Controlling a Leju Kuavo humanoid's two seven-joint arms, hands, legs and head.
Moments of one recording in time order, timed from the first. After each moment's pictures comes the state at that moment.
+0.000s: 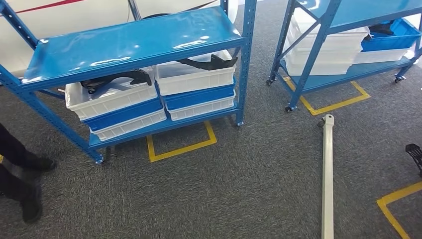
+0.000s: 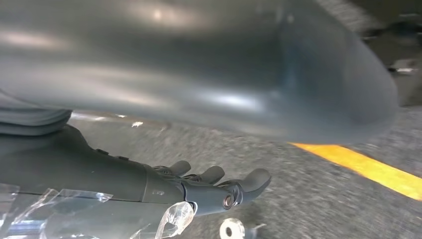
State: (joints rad) left arm -0.18 -0.07 -1.03 -0.22 0.88 0.32 -0.17; right arm -0.12 -0.14 0.90 -0.36 -0.40 0.02 0.20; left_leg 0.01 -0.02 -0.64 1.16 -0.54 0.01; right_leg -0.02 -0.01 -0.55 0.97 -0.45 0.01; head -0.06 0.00
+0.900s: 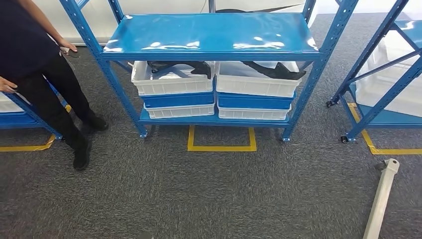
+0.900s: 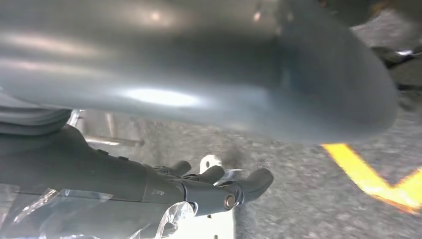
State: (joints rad) left arm -0.19 -0.07 -1.05 -0.22 0.88 0.32 -0.17; right arm -0.11 -0.12 0.97 -0.32 -0.38 0.03 0.23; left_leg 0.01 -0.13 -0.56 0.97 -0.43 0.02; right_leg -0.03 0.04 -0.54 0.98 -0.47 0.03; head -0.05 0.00
